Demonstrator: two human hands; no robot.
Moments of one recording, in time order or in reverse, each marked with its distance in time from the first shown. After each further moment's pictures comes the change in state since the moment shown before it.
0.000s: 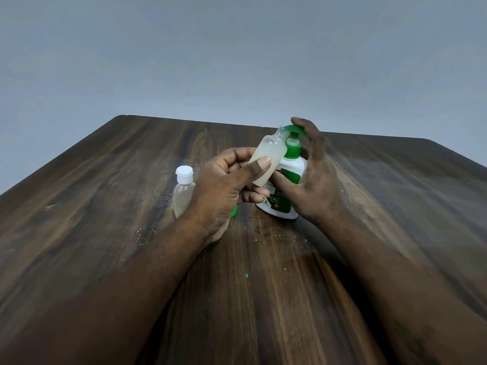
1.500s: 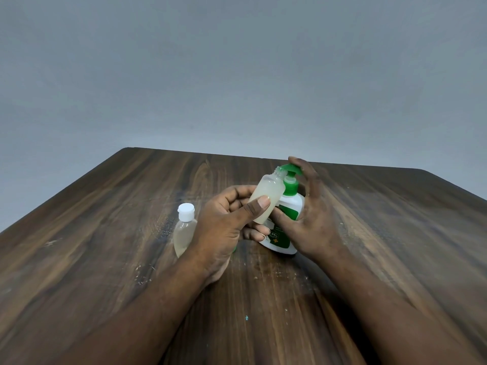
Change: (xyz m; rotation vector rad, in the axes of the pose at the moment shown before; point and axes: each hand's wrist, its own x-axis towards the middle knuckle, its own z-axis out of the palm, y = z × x) left_hand 0.000 0.001 0.001 -0.021 -0.007 -0.010; right_hand -0.001 0.000 -0.001 0.011 -0.005 0.029
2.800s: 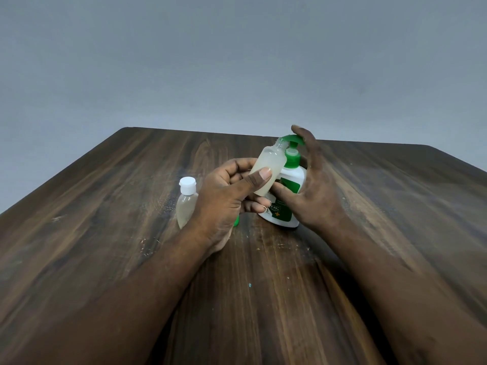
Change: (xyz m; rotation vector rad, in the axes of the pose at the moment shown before) left_hand -0.001 0.001 0.001 0.022 0.000 0.012; right_hand 0.001 0.002 -0.001 -0.011 -0.035 0.014
